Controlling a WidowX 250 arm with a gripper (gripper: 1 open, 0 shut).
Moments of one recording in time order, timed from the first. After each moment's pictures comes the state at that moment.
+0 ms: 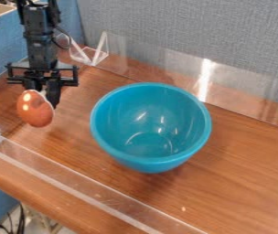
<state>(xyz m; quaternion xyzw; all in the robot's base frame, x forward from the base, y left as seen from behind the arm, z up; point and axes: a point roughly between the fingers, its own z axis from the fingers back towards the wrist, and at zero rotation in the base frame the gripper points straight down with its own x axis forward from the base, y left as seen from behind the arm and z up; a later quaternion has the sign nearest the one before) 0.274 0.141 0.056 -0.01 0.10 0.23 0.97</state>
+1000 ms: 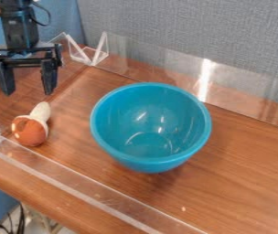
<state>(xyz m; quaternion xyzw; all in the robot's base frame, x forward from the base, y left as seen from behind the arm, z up) 0.256 0.144 0.101 -0.04 0.06 0.24 0.97</state>
